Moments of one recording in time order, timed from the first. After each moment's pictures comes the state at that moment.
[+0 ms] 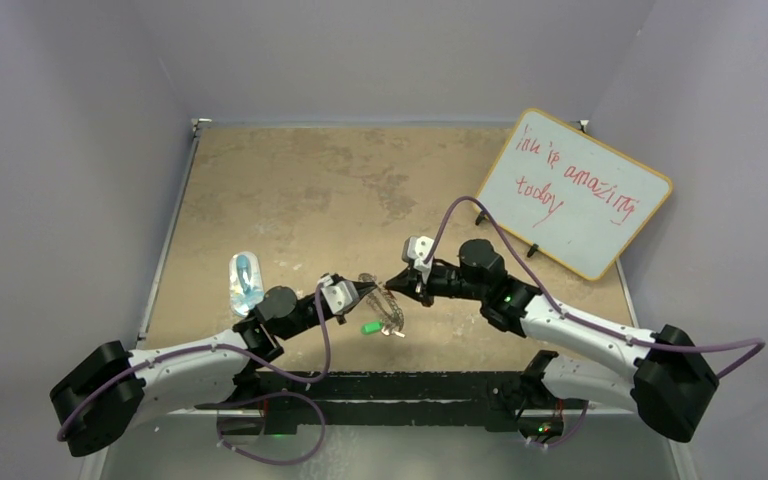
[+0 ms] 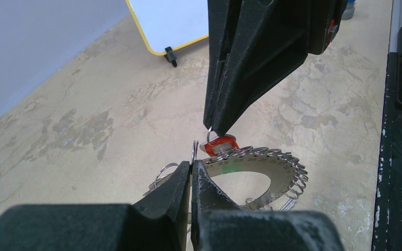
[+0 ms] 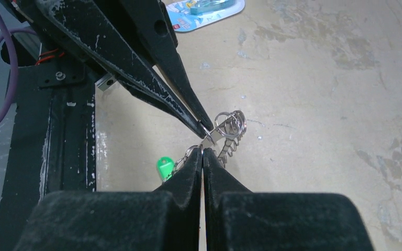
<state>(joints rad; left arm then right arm) -0.91 0.92 0.16 0.75 0.15 0.22 0.82 1.07 0.53 0.27 -0.52 -0.16</state>
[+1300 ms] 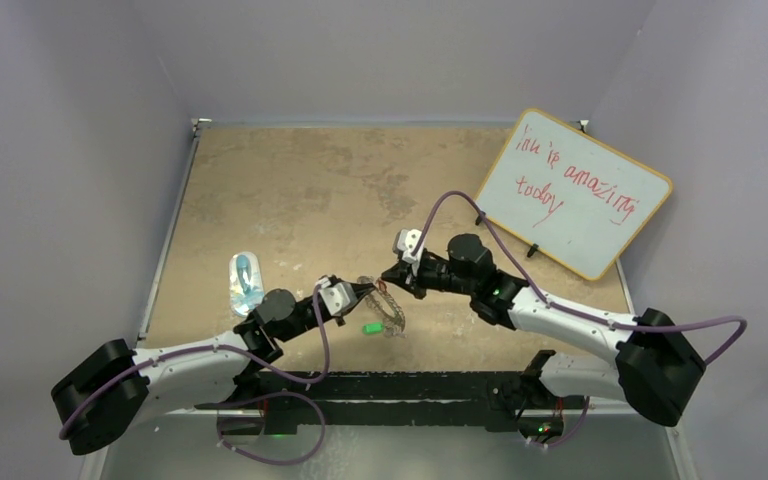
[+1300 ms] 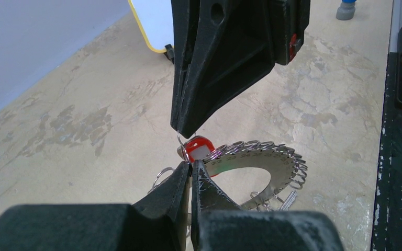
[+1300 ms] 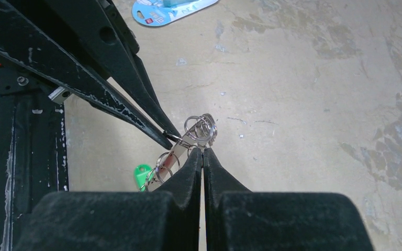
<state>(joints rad) -0.91 0.93 0.13 0.80 0.15 0.20 0.83 1.17 0.58 0.31 -0.45 -0.17</state>
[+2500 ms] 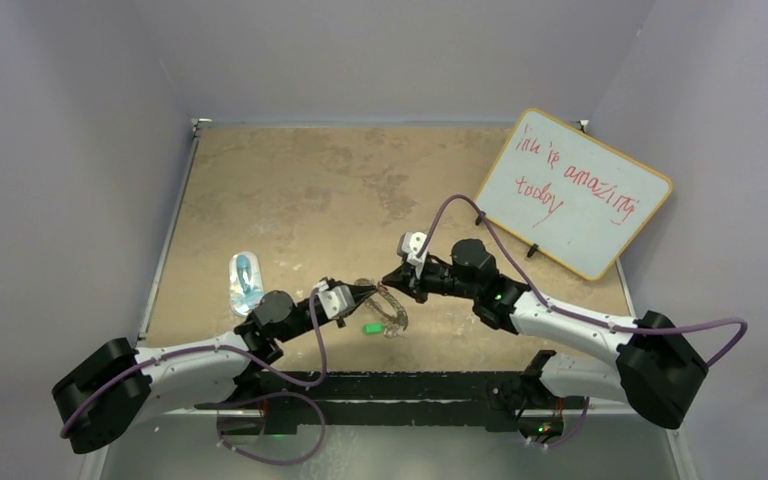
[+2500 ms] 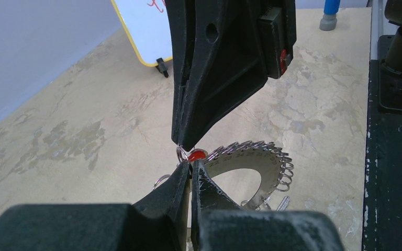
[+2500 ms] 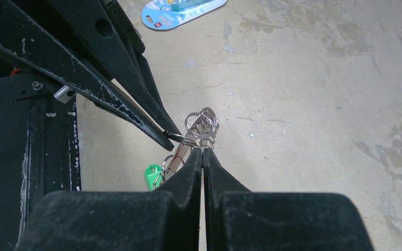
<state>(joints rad) -0.91 0.94 0.12 0.87 0.20 0.20 0.83 1.17 0.54 0.36 -0.45 -0.12</state>
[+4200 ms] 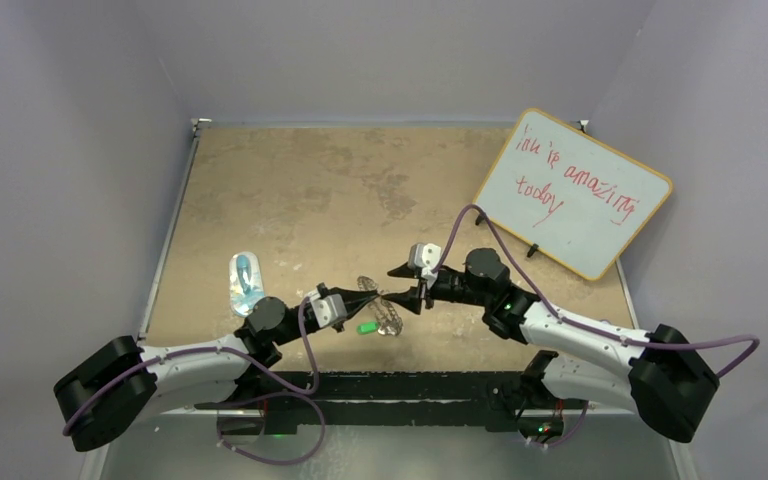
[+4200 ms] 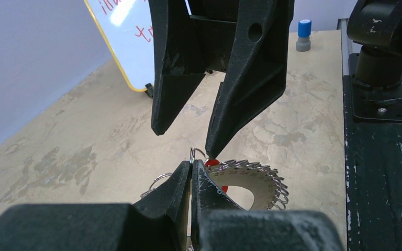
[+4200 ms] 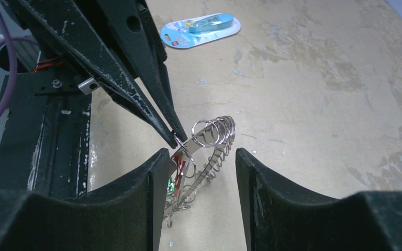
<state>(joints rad) -0.91 0.96 0.07 1.03 0.27 0.19 0.83 1.07 0.45 0.47 -0.52 -0.15</state>
